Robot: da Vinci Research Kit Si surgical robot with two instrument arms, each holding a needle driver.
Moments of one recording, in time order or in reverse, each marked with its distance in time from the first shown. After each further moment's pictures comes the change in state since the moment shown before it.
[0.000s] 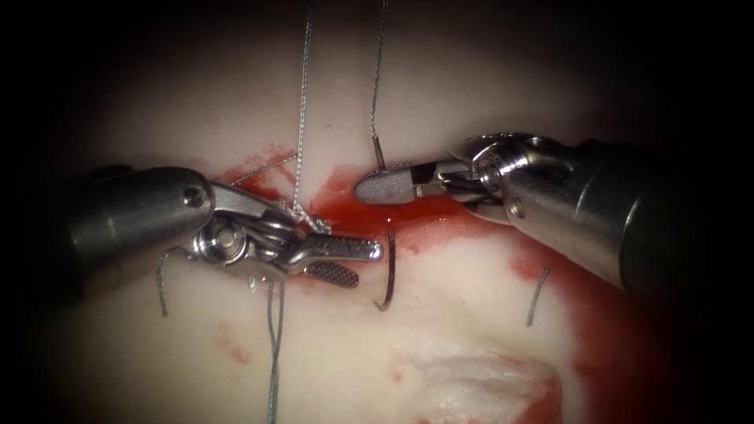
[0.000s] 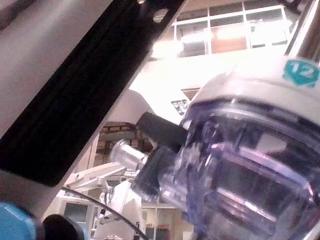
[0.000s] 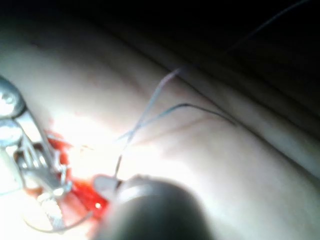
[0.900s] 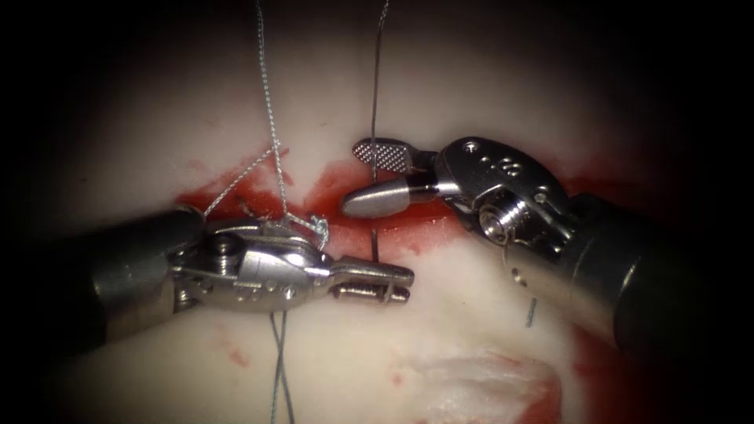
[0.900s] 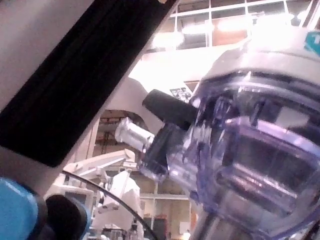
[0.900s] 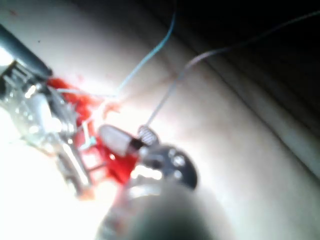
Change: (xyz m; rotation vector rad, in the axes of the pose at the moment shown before) right arm 0.002 -0.002 -0.001 -0.147 0.172 -0.736; left arm 0.003 -0.001 0.001 0.024 0.036 -0.792
